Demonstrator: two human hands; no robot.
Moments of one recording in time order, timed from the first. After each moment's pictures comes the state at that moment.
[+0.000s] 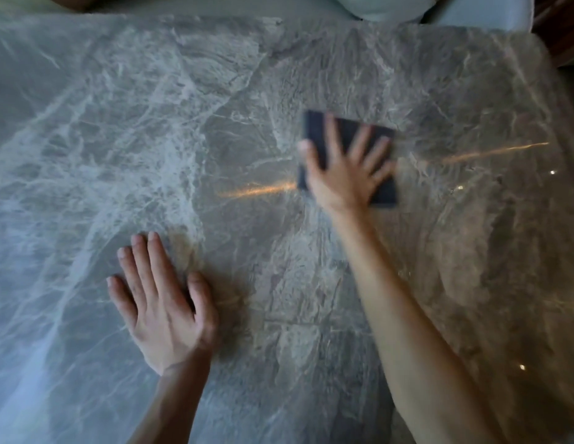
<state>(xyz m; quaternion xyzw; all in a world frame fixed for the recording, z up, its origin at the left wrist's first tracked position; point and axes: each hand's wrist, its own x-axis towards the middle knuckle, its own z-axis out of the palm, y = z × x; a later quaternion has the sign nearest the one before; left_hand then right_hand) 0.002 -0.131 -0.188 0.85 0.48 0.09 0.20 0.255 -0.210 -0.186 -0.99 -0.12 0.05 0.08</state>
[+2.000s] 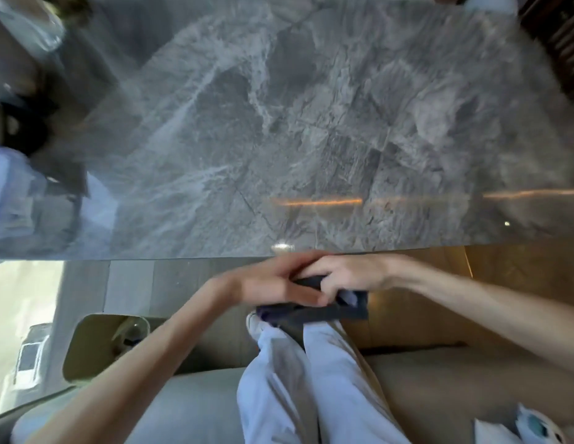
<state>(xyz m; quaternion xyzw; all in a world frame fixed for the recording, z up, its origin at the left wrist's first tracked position) -0.283 -0.360 -0.065 0.73 0.03 -0.26 0.64 -0.141 -0.496 -0.075 -0.50 -0.11 0.82 0.26</state>
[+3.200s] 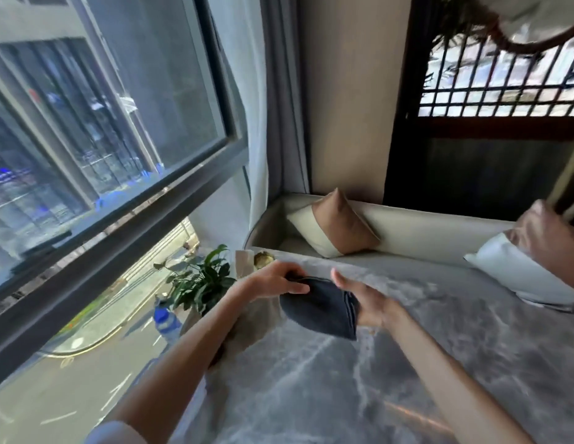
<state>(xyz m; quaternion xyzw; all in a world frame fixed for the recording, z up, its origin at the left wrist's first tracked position) -0.147 -0.023 0.264 0.87 0.34 0.02 0.37 0.036 -0.138 0.206 -0.34 -0.31 0.78 0.42</state>
